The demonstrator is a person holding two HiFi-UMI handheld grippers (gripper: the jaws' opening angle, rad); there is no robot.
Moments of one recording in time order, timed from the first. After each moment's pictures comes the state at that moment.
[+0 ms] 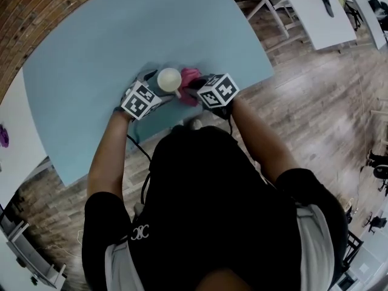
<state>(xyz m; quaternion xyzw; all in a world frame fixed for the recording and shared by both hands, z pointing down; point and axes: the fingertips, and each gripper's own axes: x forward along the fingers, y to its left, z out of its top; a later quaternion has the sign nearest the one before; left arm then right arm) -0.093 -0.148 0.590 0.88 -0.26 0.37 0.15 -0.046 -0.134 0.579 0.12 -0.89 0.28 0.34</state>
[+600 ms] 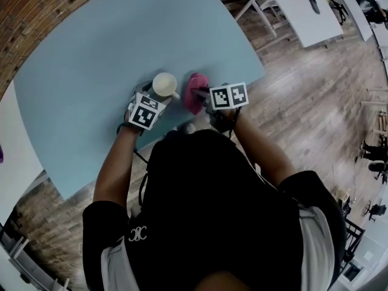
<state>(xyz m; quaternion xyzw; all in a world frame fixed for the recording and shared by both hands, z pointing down) -0.086 -0.147 0.597 0.85 -0.35 0.35 0.20 0.012 -0.145 0.577 0.30 -0.80 0.47 0.24</state>
